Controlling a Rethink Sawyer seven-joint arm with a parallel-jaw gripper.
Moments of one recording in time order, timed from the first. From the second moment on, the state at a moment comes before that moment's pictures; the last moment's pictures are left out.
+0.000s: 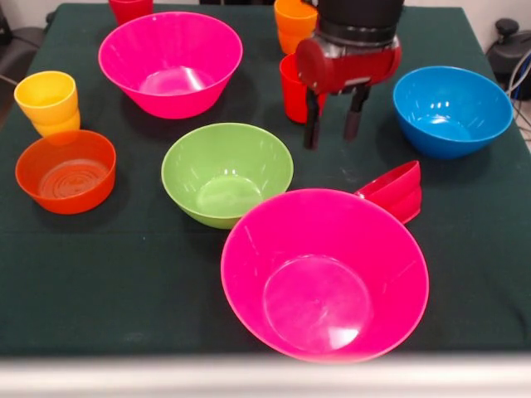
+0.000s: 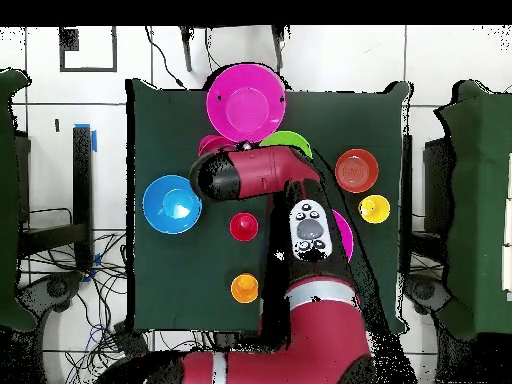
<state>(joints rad) -0.19 -0.55 0.13 1.42 -0.34 0.46 1.38</state>
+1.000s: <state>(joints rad) -0.25 -0.56 0.12 1.44 -0.34 0.28 1.52</state>
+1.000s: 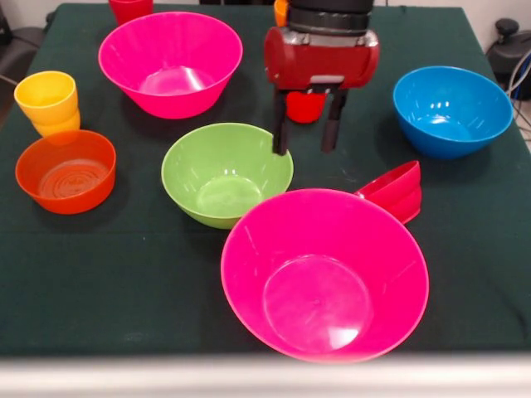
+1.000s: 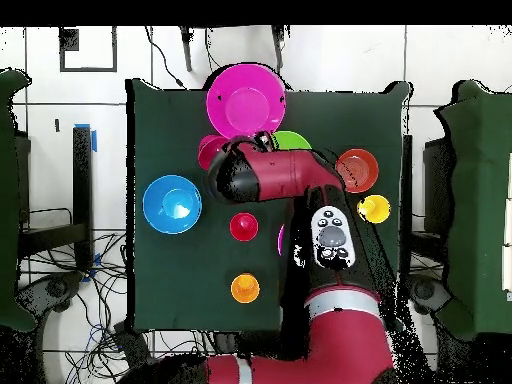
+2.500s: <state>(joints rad) -0.22 -0.44 0.12 1.45 -0.29 0.43 1.52</state>
